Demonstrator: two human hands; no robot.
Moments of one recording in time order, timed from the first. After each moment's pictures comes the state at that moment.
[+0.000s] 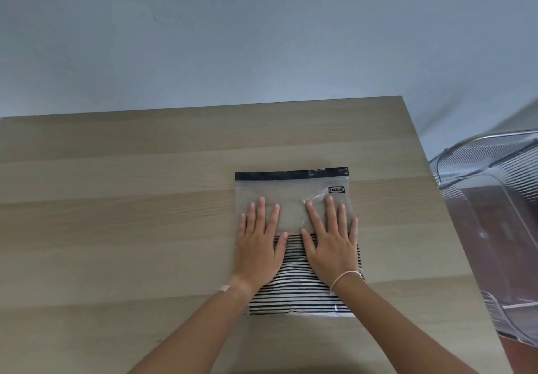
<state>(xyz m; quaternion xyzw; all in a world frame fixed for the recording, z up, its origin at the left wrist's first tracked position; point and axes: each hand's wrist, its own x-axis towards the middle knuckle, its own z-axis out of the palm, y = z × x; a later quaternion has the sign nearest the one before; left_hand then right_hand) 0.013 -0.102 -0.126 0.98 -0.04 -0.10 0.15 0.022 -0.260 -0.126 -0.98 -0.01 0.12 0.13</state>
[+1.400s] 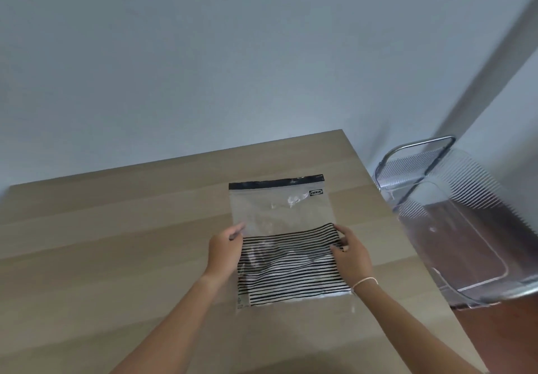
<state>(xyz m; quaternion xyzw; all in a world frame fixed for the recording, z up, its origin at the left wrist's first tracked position) 0.017 -0.098 -0.054 0.83 0.13 -0.10 0.53 -0.015 -0.337 -0.076 -0.84 0.21 0.04 0.50</state>
